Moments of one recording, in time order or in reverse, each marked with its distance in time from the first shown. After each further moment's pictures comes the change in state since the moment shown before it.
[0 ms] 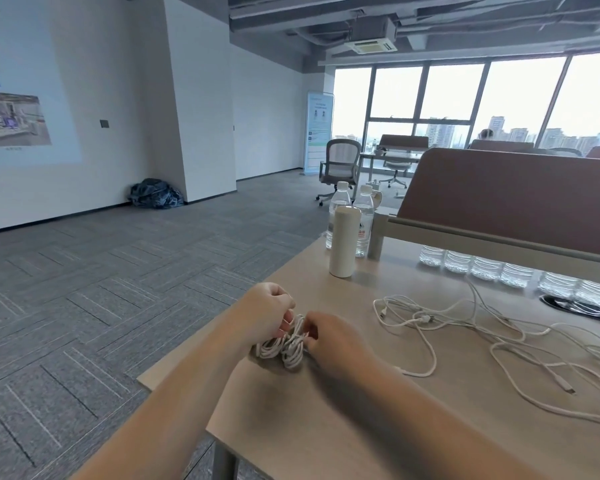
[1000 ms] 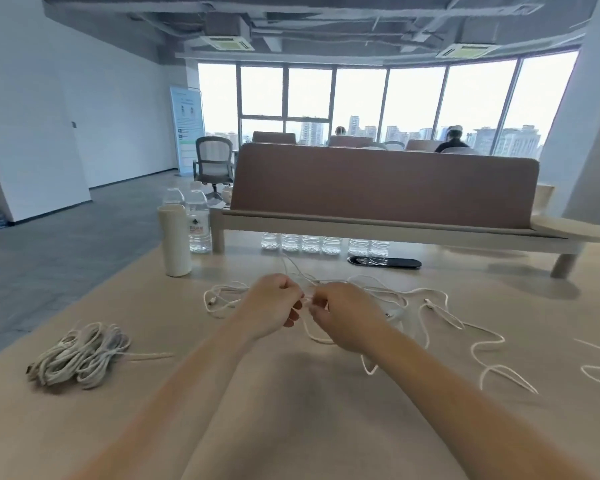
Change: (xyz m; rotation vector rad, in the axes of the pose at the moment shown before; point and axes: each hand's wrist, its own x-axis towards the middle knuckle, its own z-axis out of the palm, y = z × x) left_hand -0.055 0.102 0.245 -0.039 -0.386 0.213; right_hand -0.168 0.152 -0.184 -0.281 0.196 0.302
